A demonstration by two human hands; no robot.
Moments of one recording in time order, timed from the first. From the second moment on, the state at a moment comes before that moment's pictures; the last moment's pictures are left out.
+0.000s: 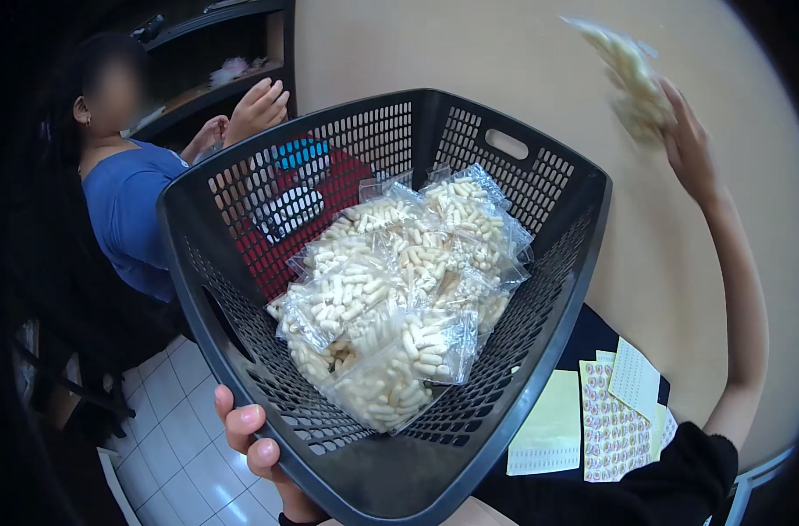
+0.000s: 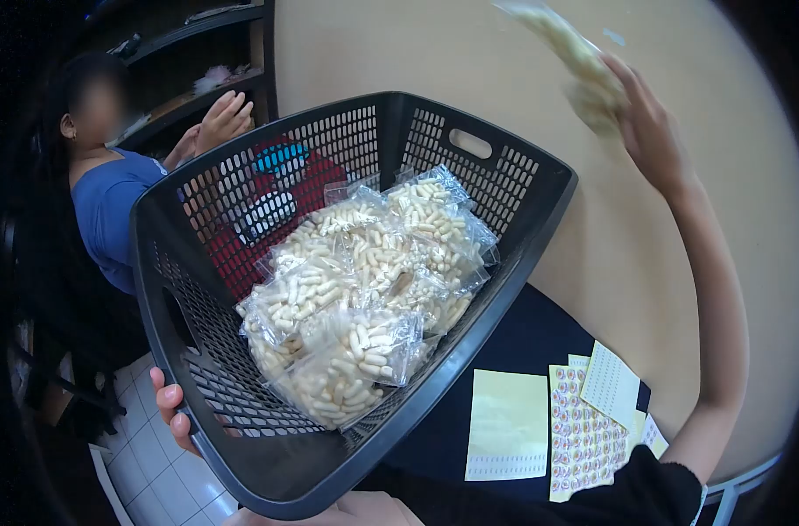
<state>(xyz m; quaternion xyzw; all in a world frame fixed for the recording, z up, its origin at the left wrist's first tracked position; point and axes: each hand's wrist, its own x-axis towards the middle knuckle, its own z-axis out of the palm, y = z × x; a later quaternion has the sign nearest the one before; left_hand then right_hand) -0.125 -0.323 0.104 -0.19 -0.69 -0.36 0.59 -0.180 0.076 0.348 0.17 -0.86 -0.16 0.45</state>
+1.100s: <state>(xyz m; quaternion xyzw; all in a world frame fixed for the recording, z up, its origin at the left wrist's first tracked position) -0.147 -0.317 0.109 -0.21 -0.63 -0.25 0.71 -0.179 -0.038 0.314 0.36 -0.84 -0.02 0.41</state>
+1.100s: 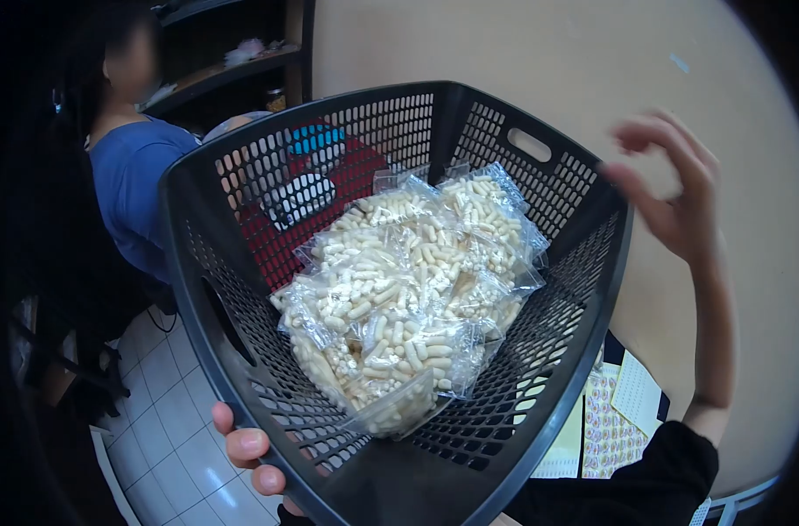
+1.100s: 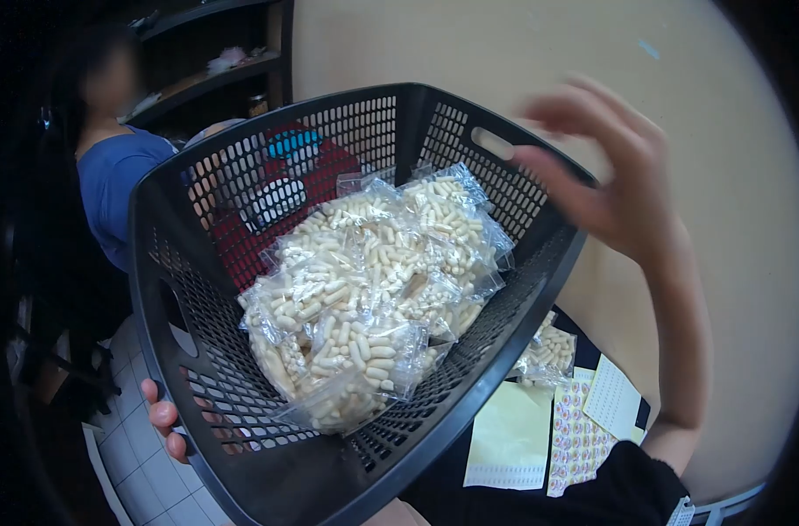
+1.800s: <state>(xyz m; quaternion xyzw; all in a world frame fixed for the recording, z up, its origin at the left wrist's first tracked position) -0.180 -0.375 0.023 -0.38 -0.49 -0.48 0.61 -0.374 -0.157 0.118 0.27 -0.90 0.09 -0.32</state>
